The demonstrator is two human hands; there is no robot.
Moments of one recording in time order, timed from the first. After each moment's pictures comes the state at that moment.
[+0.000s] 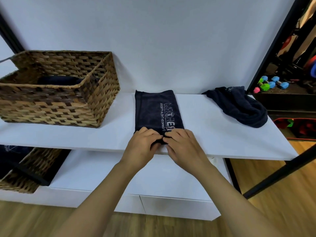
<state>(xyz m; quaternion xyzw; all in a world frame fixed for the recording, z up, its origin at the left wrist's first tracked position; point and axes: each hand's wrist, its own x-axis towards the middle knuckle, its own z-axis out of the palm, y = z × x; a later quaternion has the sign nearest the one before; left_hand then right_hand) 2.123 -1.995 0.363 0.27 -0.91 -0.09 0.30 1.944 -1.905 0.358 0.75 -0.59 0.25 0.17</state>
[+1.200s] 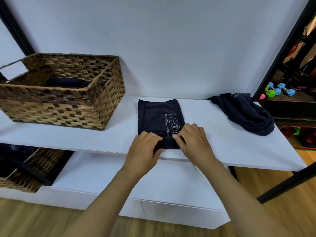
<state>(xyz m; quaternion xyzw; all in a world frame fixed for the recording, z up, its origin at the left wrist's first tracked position) 2.129 -1.990 0.358 0.33 -0.89 -0.04 0.30 1.923 -1.934 0.369 0.67 -0.69 0.25 0.12</state>
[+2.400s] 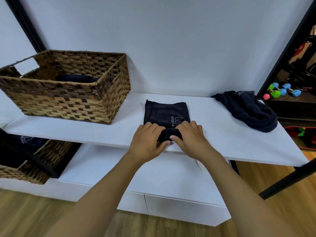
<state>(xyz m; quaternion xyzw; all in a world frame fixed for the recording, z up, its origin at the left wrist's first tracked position) 2.131 -2.007 0.359 0.32 -0.90 0.03 0.28 1.941 -1.935 0.378 0.69 -0.70 0.16 0.01</state>
